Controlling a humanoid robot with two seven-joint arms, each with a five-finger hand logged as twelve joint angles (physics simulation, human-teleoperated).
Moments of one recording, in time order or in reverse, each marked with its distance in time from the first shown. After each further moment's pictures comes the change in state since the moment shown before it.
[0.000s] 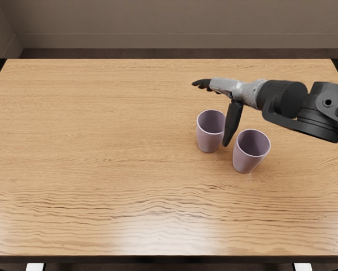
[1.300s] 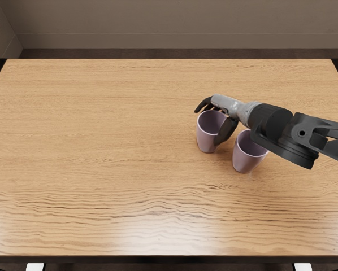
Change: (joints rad) left arm 0.000 0.000 0.000 0.000 0.000 0.000 0.000; right arm -0.053 0.059 -0.129 -0.022 -0.059 -0.222 0.000
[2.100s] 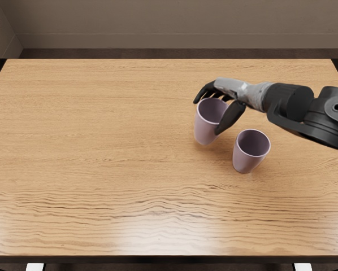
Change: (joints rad) left arm 0.000 0.000 0.000 0.000 0.000 0.000 0.000; right arm 0.007 -0.101 0.173 0.078 0.106 0.164 0.000
